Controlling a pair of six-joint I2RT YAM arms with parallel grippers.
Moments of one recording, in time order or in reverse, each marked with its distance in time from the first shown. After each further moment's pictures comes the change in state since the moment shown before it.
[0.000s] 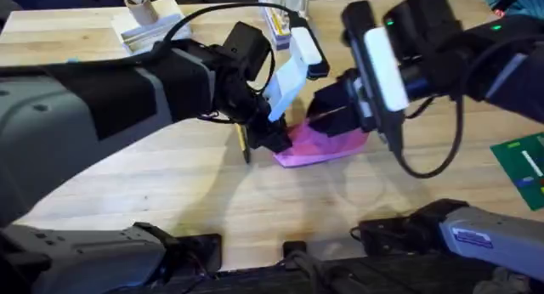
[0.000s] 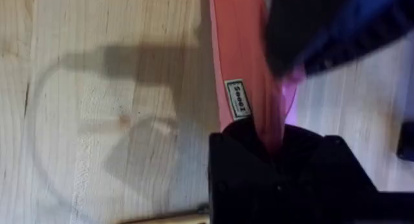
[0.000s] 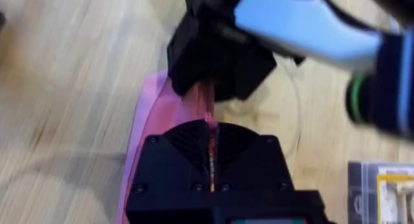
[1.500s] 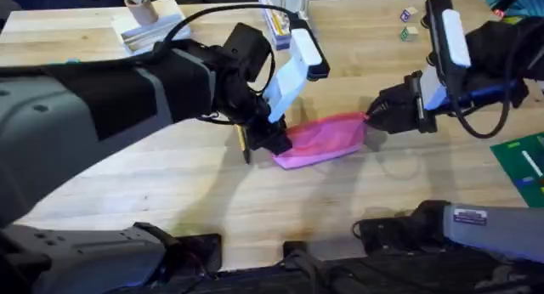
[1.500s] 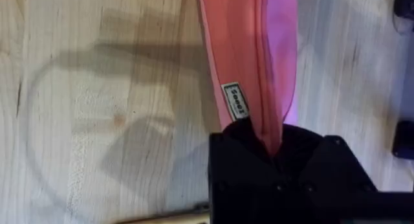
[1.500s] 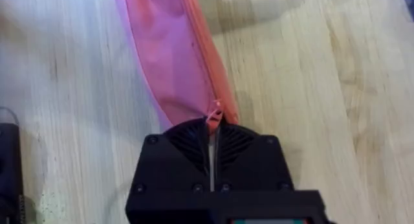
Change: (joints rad) left arm -0.002 0.000 0.000 -0.012 0.004 0.000; right arm -0.595 0.154 0.000 -0.283 -0.030 -0.235
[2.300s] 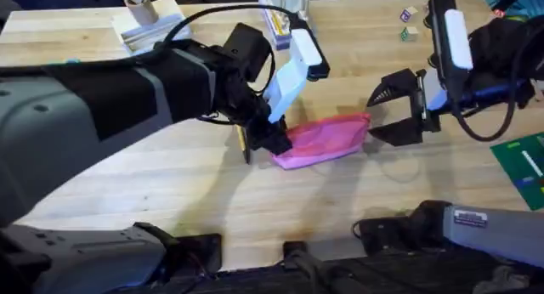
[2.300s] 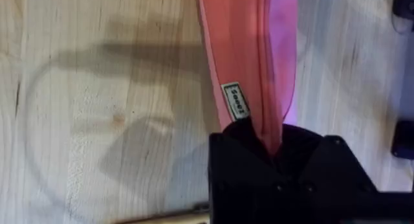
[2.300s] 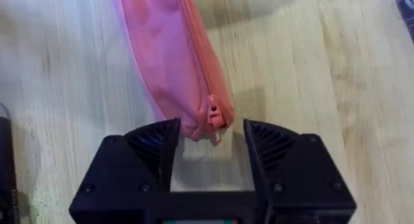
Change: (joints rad) left arm 0.000 0.000 0.000 -0.002 0.002 0.000; right arm -0.008 -0.033 -0.001 0.005 0.022 0.000
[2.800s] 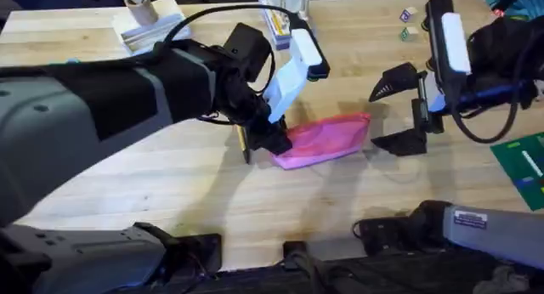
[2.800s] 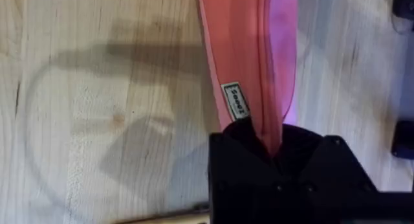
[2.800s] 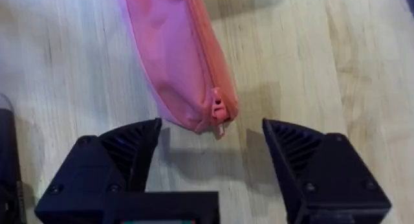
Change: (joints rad) left arm 0.000 0.000 0.000 0.000 0.000 0.000; right arm -0.003 -0.015 0.000 -0.013 0.038 0.000
